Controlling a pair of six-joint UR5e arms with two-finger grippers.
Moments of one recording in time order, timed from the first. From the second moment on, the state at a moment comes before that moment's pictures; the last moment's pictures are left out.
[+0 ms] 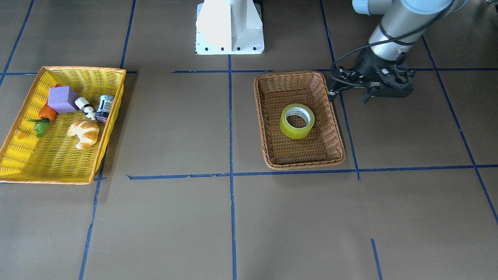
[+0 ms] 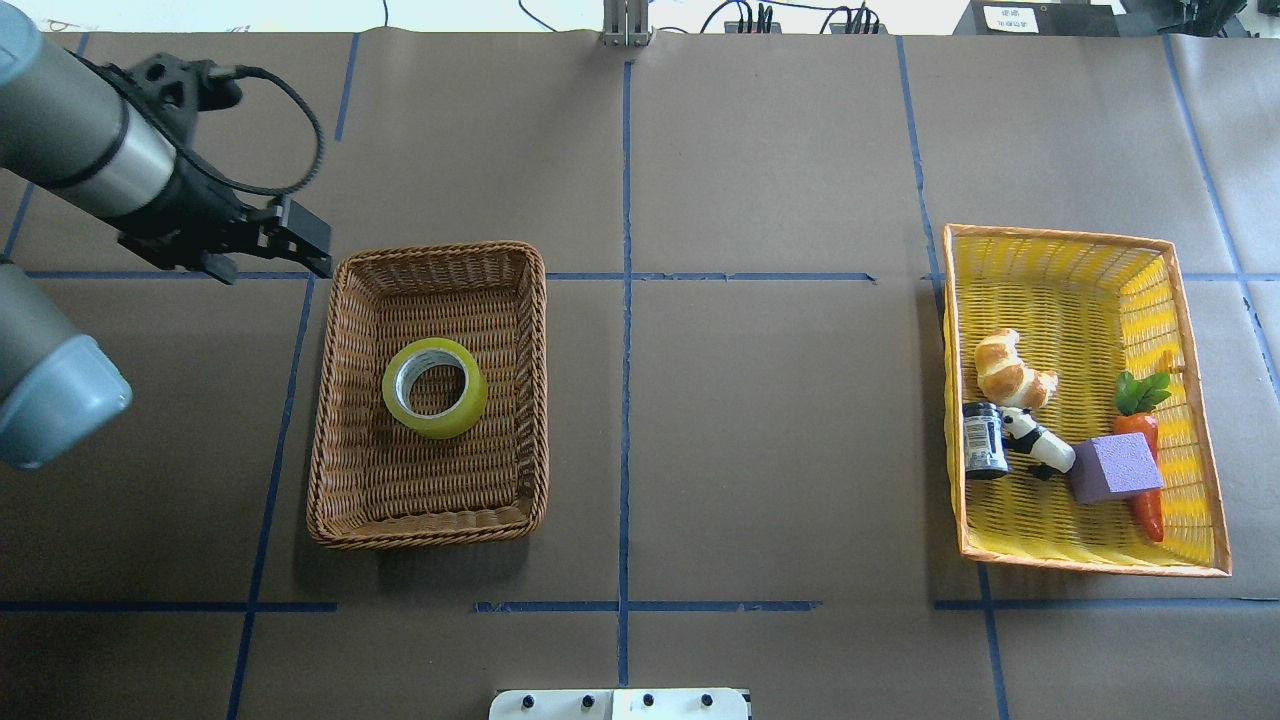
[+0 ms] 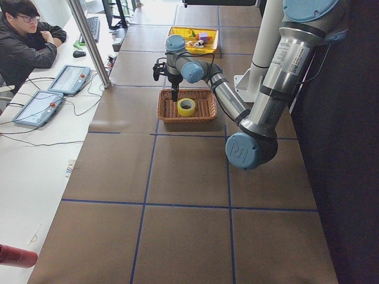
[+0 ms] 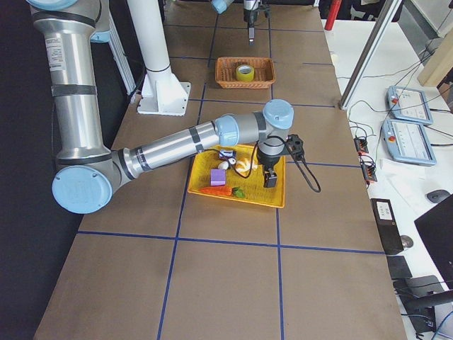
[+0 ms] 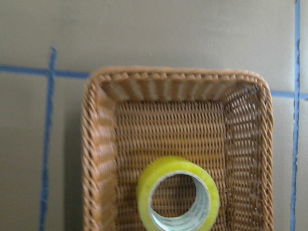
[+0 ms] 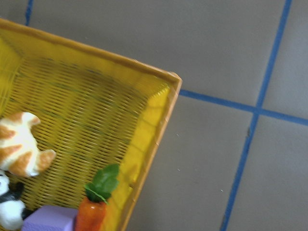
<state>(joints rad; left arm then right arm) -0.97 -1.91 -2.00 -1.51 -2.21 -0.88 1.43 -1.59 1.85 -1.75 2.35 -0.06</state>
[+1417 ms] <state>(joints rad) -1.48 -1.62 -1.71 -1.48 -2.37 -0.05 1.58 -1.64 1.64 -1.49 2.41 0.08</state>
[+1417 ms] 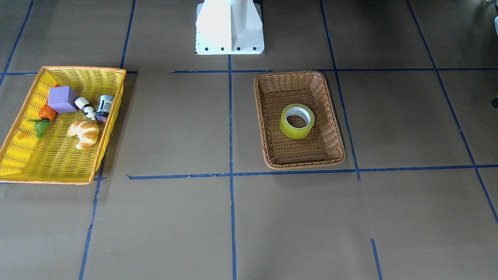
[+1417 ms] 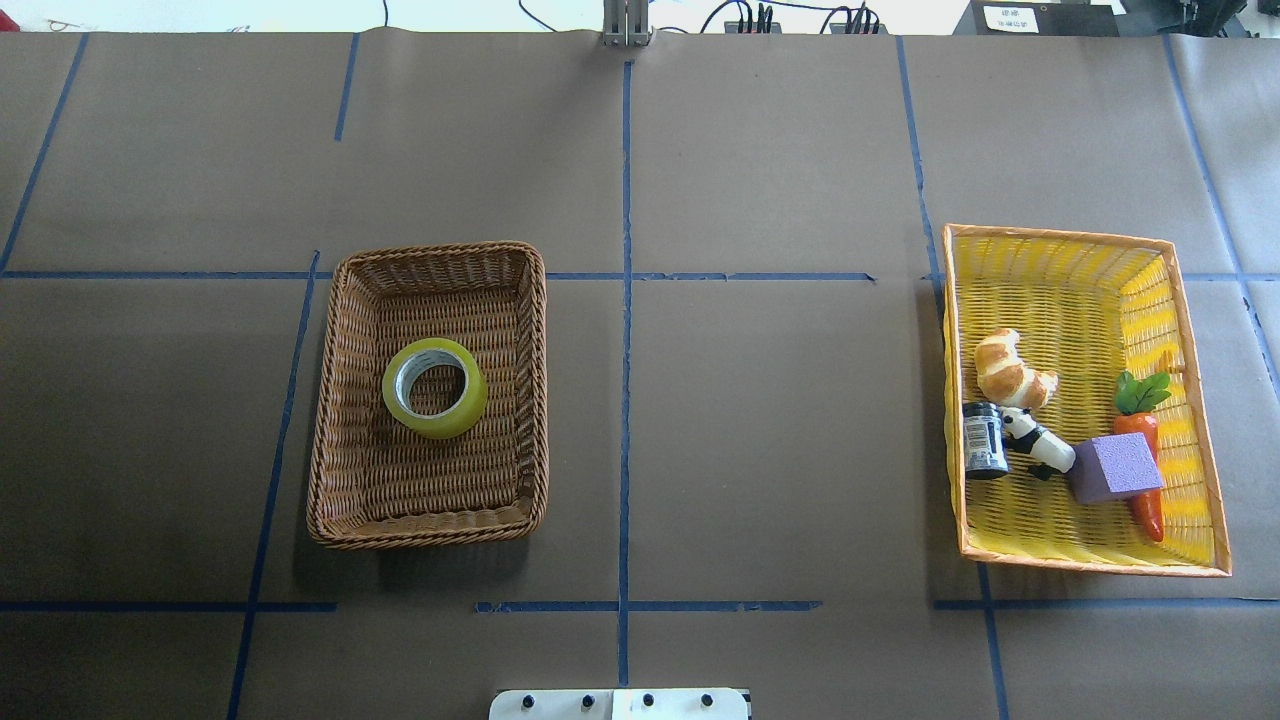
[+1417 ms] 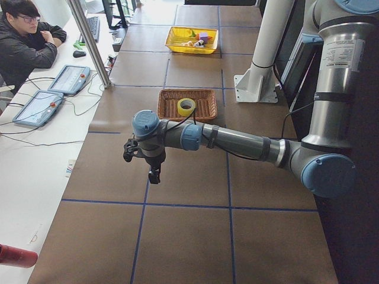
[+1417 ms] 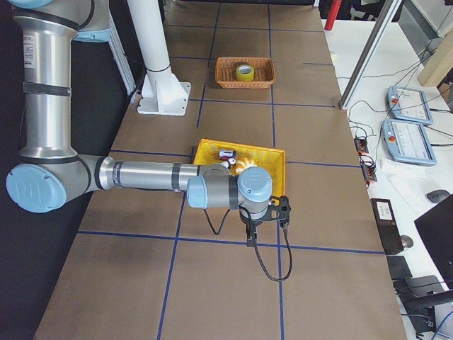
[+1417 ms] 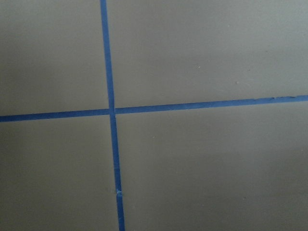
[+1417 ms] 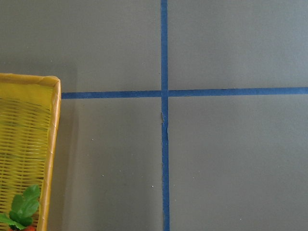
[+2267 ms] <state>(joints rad) -1.56 -1.51 -1.66 -1.49 -2.38 0.13 1.58 -1.64 1.62 -1.49 2.44 0.09</state>
